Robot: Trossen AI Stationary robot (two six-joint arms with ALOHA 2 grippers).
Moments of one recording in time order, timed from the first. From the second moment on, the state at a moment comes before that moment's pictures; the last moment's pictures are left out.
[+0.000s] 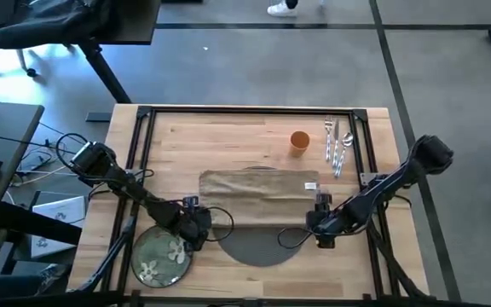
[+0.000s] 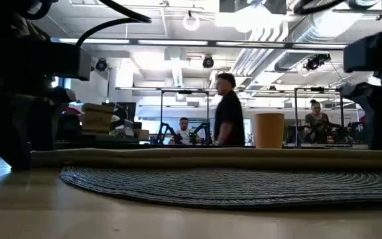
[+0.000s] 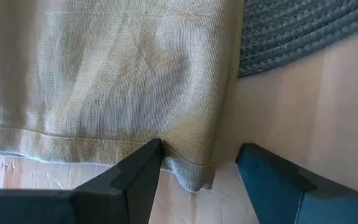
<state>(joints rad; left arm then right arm) -0.54 1.68 0.84 -0.52 -0.30 -0.61 0.62 1.46 0.67 -0.56 0.22 0.58</state>
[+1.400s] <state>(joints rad) -0.69 1.63 1.05 -0.67 -0.02 -0.72 0.84 1.48 0.89 -0.75 0.16 0.84</state>
